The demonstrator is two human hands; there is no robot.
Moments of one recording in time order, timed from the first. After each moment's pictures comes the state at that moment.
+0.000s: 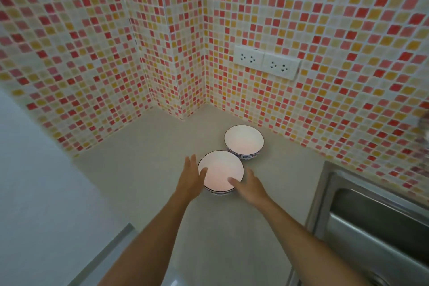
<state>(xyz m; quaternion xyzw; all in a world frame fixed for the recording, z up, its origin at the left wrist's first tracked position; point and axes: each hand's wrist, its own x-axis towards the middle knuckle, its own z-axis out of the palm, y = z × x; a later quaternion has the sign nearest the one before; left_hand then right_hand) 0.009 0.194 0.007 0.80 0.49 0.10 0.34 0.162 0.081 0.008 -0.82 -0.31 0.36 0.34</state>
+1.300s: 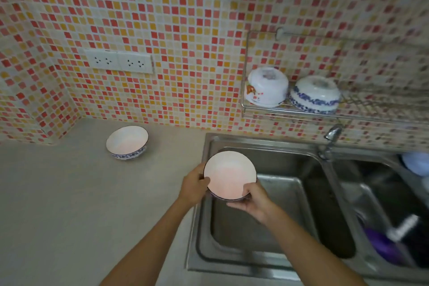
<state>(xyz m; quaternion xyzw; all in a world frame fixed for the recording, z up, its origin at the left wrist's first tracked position) 0.168 -0.052 0.036 0.76 0.22 0.06 0.60 0.242 -0.226 0.035 -0.55 0.13 0.38 0.73</state>
